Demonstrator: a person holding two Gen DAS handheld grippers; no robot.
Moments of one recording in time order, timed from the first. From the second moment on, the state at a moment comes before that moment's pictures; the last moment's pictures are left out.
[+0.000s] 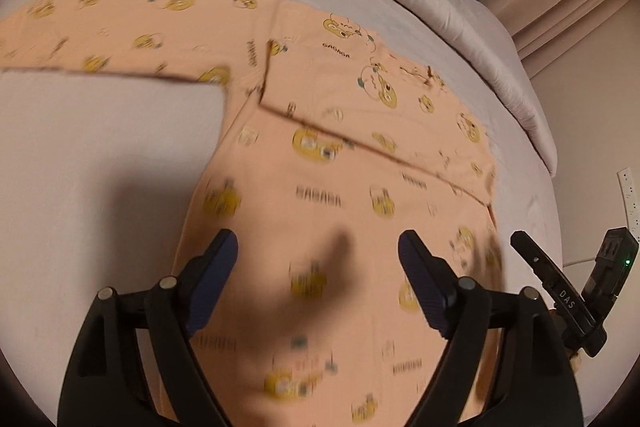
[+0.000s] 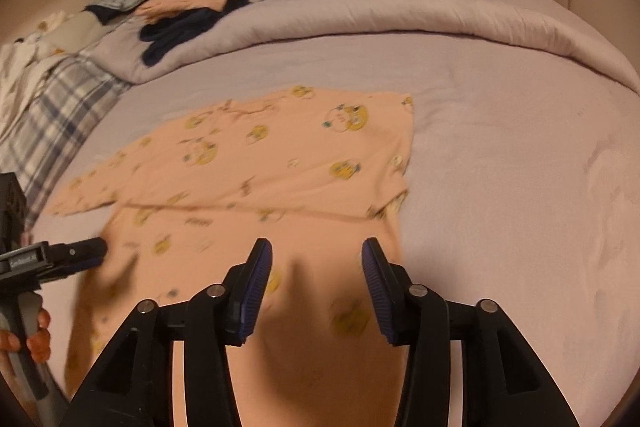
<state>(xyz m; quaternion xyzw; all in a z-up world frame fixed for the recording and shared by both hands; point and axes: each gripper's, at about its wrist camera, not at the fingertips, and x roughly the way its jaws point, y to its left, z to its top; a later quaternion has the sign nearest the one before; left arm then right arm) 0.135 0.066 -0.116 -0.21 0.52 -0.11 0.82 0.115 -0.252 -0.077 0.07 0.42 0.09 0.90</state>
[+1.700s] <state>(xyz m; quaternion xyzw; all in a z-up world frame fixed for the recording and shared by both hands) 0.009 0.058 -0.023 -0.22 0.36 -0.20 0.89 0.019 -0.212 -0.051 0.05 0.40 0.14 0.91</state>
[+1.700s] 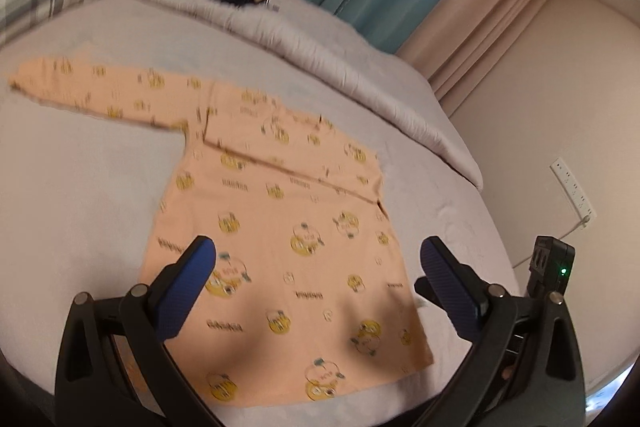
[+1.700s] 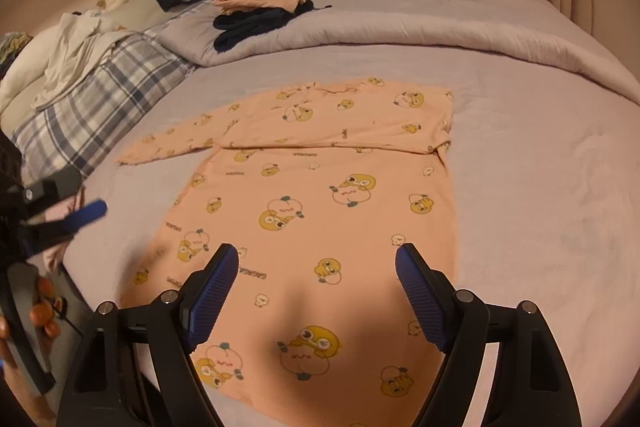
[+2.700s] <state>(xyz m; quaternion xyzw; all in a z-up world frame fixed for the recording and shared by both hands) 0.032 0.145 -0.074 -0.28 0.38 -0.15 0.87 0.059 -0.155 -0.062 0.01 0.43 0.16 0.89</state>
